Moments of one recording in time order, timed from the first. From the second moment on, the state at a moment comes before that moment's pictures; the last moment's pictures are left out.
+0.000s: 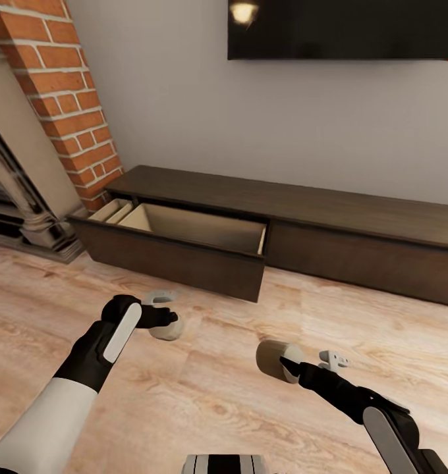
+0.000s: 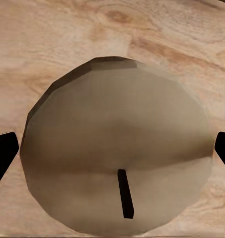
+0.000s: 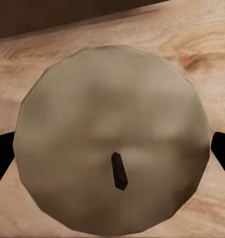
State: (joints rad) left arm -0.74 0.08 -0.21 -1.15 0.52 1.05 0.26; right arm -0.14 -0.19 0.07 -1.57 -0.73 0.65 0.06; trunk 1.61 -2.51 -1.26
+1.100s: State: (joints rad) left arm -0.74 0.08 -0.21 -1.15 0.52 1.05 0.26; right arm -0.14 -0.19 0.07 -1.57 -0.73 0.65 0.06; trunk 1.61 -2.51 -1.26
